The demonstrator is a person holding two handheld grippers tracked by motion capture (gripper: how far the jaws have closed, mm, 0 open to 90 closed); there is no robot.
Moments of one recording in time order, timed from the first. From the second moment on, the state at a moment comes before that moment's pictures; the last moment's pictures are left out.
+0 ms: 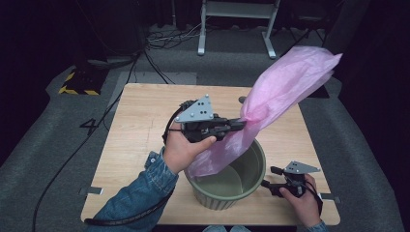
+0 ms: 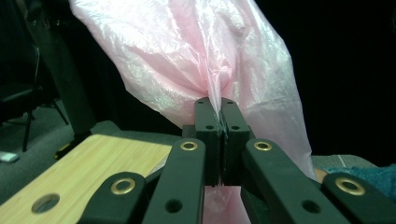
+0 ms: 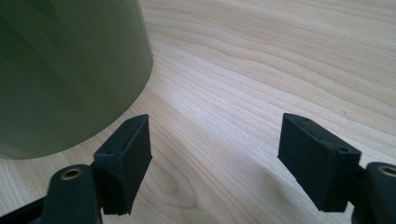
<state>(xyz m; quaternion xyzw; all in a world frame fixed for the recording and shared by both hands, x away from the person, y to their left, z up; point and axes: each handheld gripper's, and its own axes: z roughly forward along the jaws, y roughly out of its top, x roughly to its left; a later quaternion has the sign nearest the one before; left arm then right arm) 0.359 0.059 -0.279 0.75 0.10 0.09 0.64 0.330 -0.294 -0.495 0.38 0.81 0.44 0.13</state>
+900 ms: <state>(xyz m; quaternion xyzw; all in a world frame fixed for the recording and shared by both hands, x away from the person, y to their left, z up) 0.315 0.130 -0.320 0.79 0.14 0.09 0.58 0.331 -0.290 -0.496 0.38 0.81 0.44 0.11</state>
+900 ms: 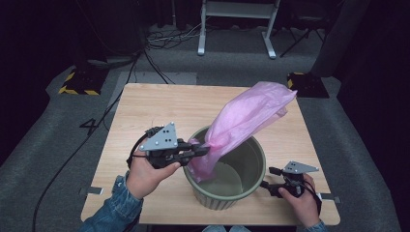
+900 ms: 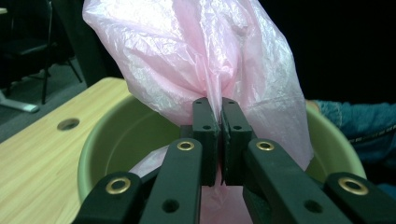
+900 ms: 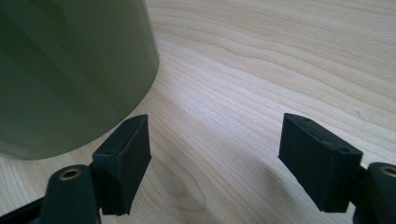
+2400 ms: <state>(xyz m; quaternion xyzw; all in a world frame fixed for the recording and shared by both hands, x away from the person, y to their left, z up) 0.309 0.128 -0.359 0.82 0.16 0.11 0.54 0.375 -0.295 -0.417 0.37 0.77 0.48 0.19</state>
